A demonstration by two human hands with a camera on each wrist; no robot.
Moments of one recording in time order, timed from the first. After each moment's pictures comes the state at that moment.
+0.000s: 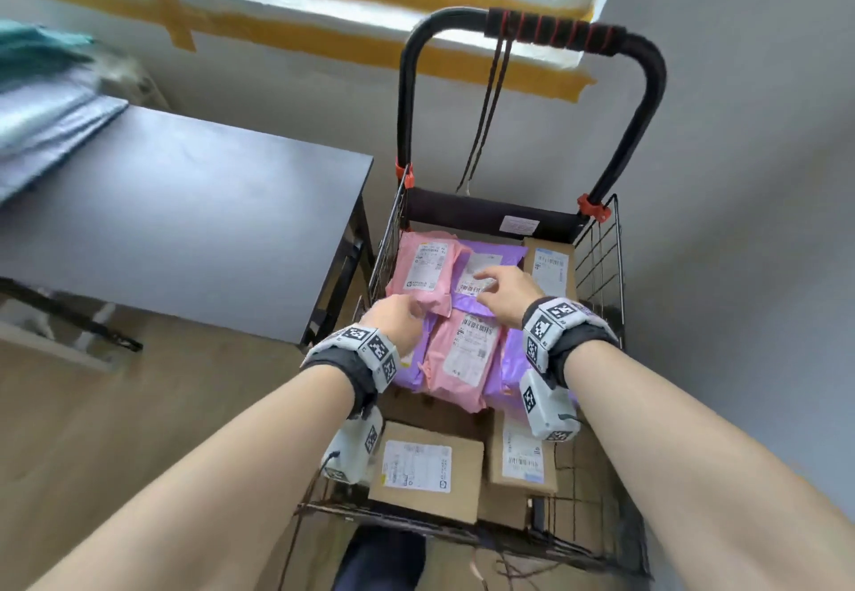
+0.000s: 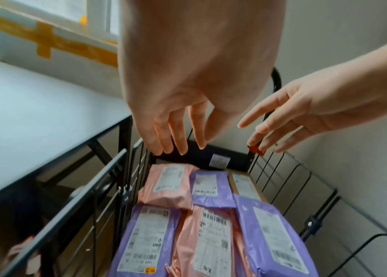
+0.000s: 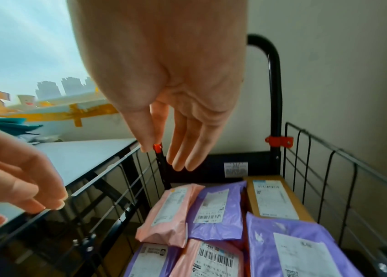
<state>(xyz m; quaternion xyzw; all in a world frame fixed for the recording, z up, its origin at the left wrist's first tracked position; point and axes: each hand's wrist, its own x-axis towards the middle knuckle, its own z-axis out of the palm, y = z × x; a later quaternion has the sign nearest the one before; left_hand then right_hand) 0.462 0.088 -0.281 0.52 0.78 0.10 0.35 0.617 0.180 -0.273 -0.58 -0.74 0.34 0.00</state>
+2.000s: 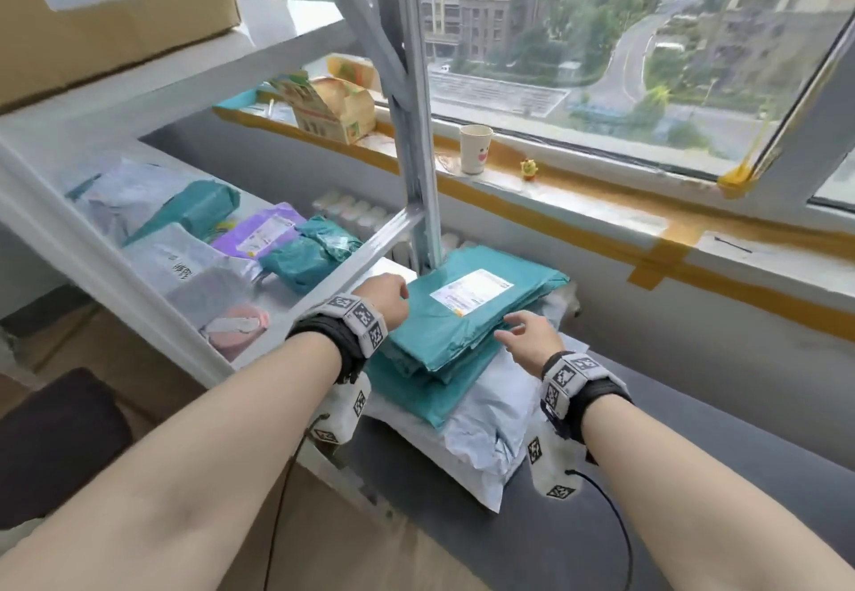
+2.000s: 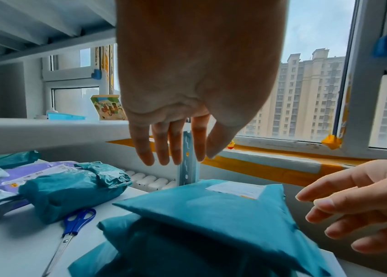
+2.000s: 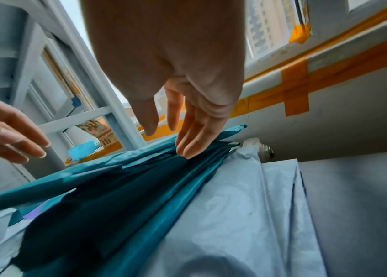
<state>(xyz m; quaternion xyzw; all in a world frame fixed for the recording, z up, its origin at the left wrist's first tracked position) -0.417 0.088 -0.127 0.41 0.89 0.06 0.17 -0.237 0.212 -0.205 -0.47 -0.75 0.45 0.08</state>
